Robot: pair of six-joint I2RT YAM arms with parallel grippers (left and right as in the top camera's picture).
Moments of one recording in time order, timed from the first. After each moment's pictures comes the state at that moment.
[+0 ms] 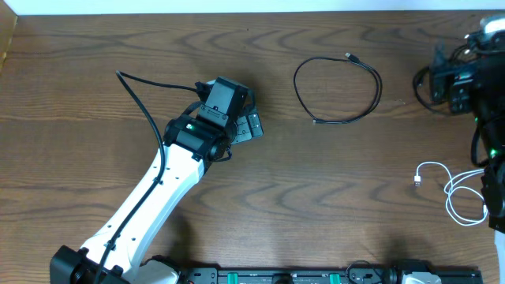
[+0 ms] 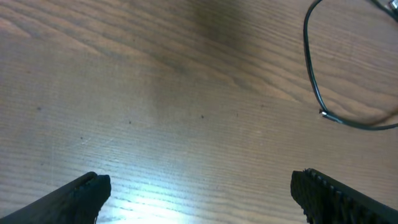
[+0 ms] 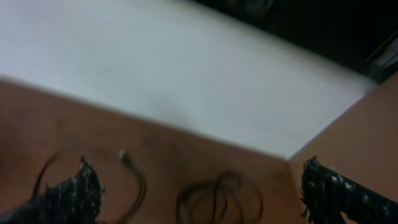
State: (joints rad) left arm -0.48 1.44 1.18 -0.79 -0.12 -0.70; right arm -0.01 1.07 1.47 -0.67 0.05 -0.36
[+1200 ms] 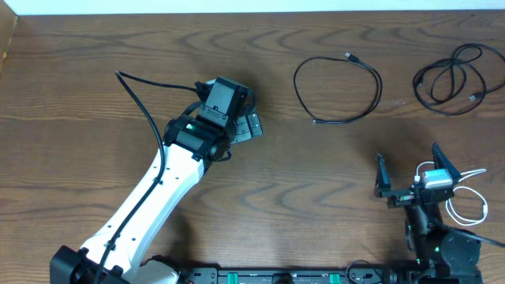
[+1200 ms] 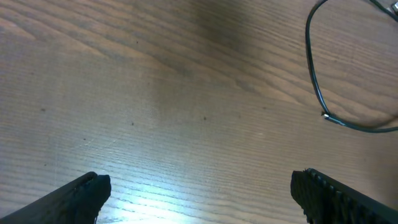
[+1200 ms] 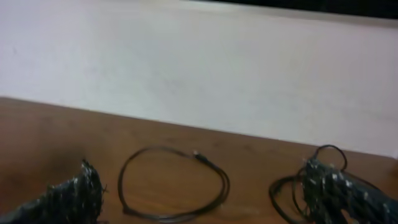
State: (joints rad) left arm -0.48 1.44 1.18 -0.79 -0.13 -0.70; right arm -0.01 0.05 0.17 -0.05 -0.16 -0.08
